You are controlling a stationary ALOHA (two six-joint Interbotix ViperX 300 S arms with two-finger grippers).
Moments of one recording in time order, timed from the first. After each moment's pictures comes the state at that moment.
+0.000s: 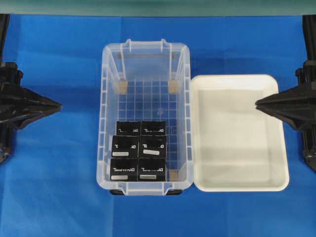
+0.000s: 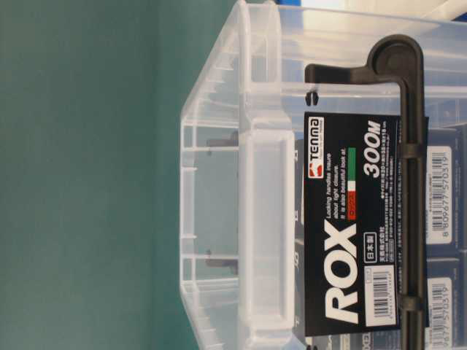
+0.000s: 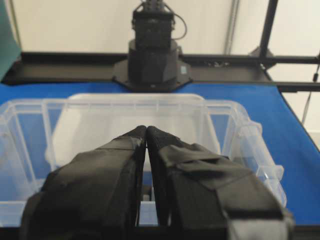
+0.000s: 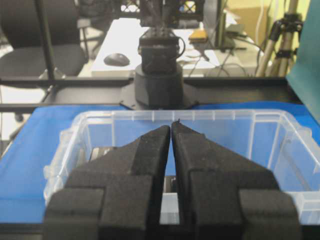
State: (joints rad) left arm 0.00 -0.97 1.17 0.00 -0.29 0.00; right arm 0.00 -0.97 1.16 0.00 -0.29 0.00
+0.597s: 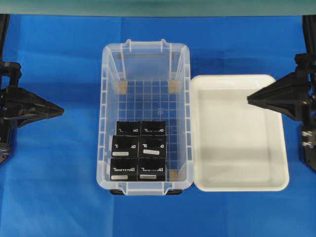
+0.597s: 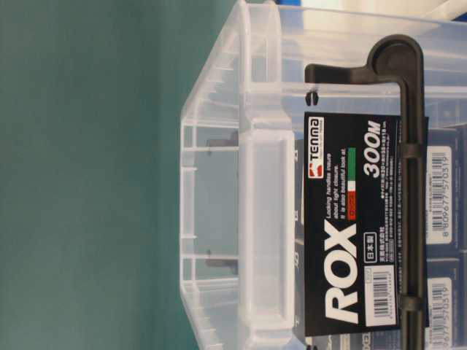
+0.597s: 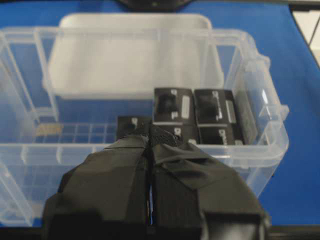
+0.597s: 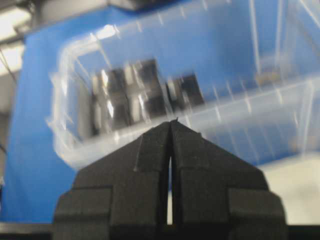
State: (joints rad) left arm 0.01 -0.96 1.04 0.01 0.12 -0.02; right arm -0.10 -0.85 0.86 0.15 0.39 0.15
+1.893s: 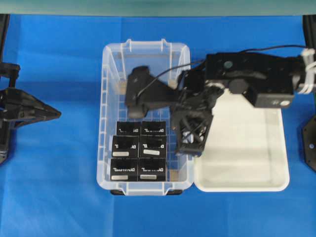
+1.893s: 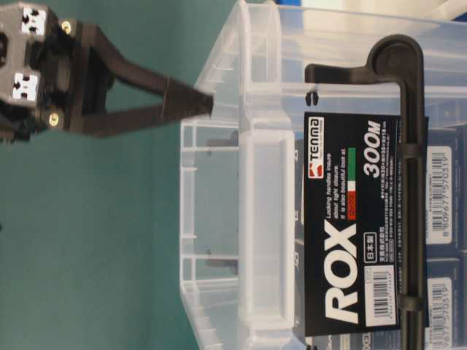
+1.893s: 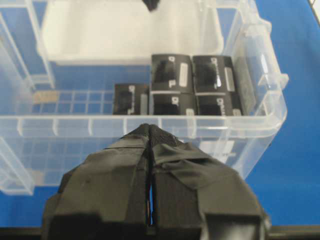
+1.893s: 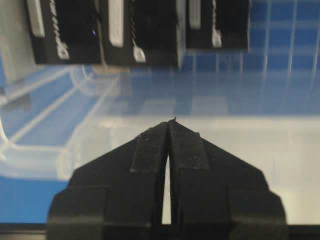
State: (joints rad) left arm 0.00 -0.96 0.99 0.01 0.27 -0.02; right arm -0.06 0.12 0.03 0.17 1.20 -0.11
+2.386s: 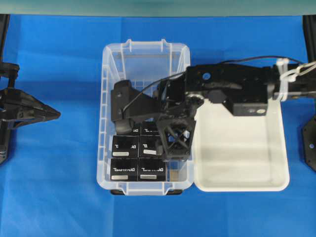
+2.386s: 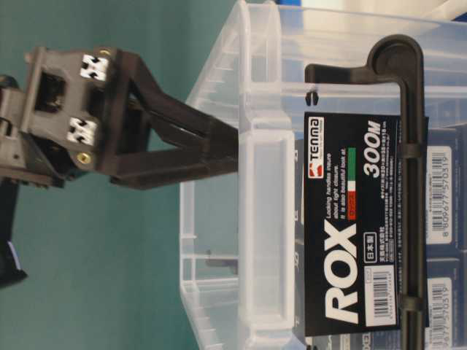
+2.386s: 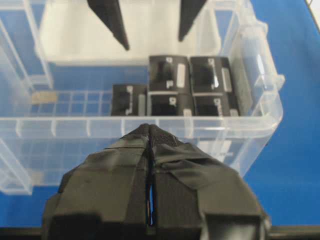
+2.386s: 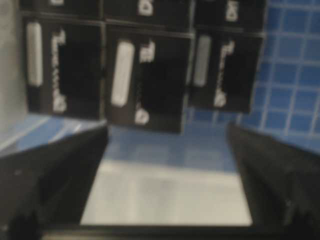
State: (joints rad) left arm -0.01 -0.96 0.98 0.01 0.30 -0.02; right arm -0.04 0.21 0.01 0.18 1.10 -0.19
